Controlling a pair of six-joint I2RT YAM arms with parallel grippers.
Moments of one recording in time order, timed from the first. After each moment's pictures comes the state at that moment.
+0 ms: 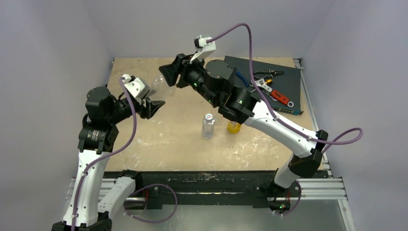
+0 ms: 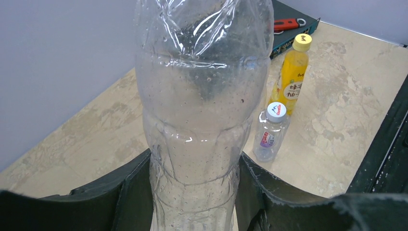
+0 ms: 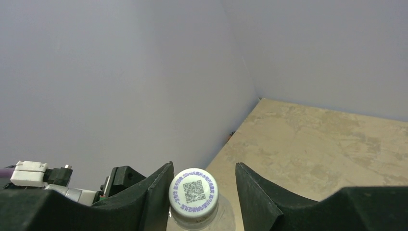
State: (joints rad) left arm -0.11 0.81 1.11 -0.48 0.69 0.25; right arm 1.06 1.61 1.87 -0.17 0.33 0.43
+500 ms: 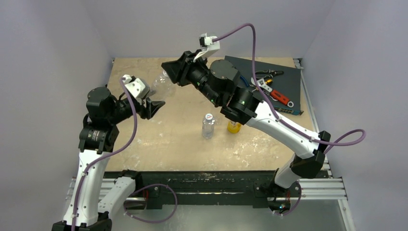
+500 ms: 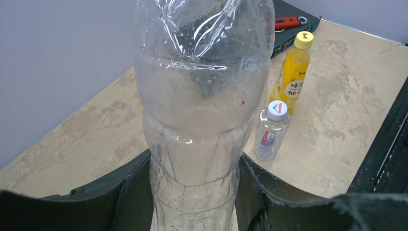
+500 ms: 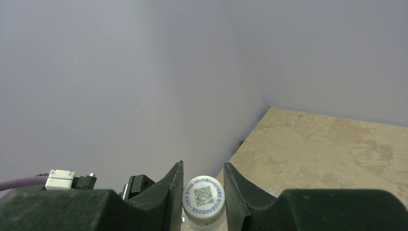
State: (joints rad) left arm -0.11 0.81 1.10 -0.48 0.69 0.25; right arm 1.06 1.59 1.85 -0.11 0.33 0.46
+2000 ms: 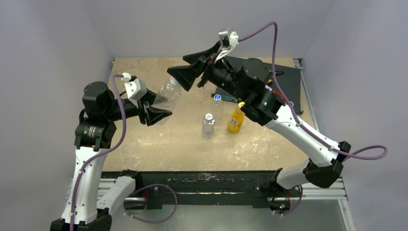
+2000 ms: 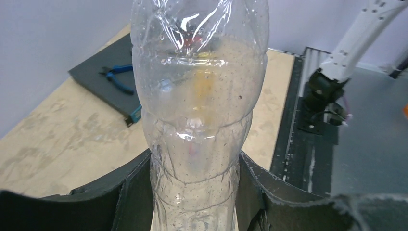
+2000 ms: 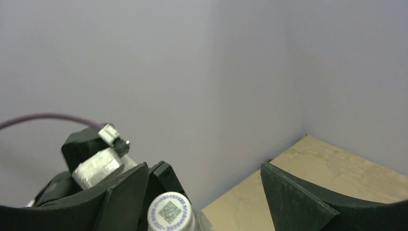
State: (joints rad) left arm -0.11 0.87 1.23 -0.58 1.11 0.16; right arm 0.92 1.41 1.67 0.05 -0.15 0.38
